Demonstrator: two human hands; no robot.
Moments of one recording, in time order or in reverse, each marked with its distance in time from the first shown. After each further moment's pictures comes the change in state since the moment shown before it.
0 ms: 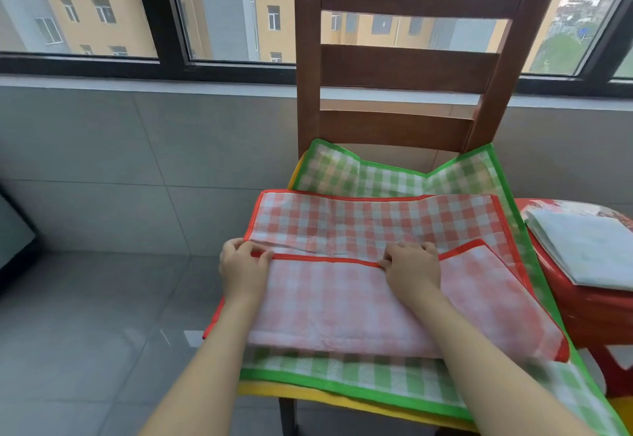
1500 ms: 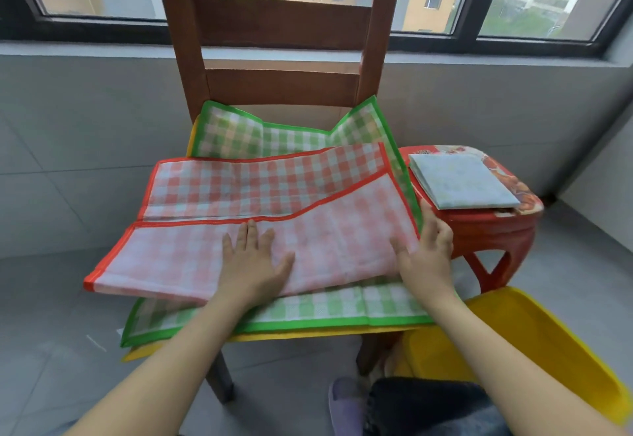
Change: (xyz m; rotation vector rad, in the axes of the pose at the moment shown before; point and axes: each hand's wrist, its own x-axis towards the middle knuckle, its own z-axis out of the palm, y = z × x) left_hand -0.111 0.064 0.073 0.653 -0.610 0.476; right_hand -0.134 0.127 -0.049 0.553 0.191 0.434
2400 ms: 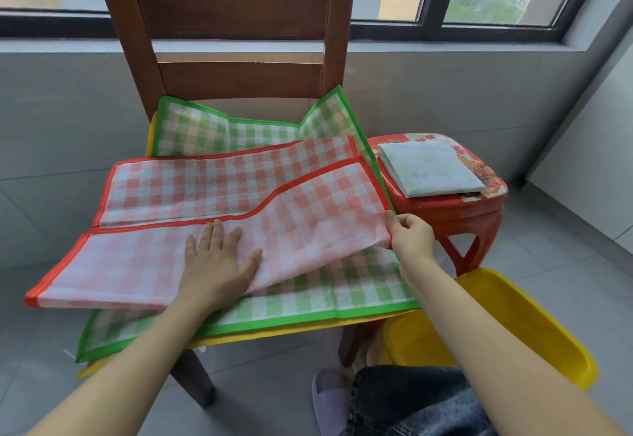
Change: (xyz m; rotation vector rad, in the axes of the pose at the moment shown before) left_hand 0.001 -0.001 0.003 0.013 0.047 0.006; right_hand 0.030 0.011 -0.008 0.496 0.062 0.476
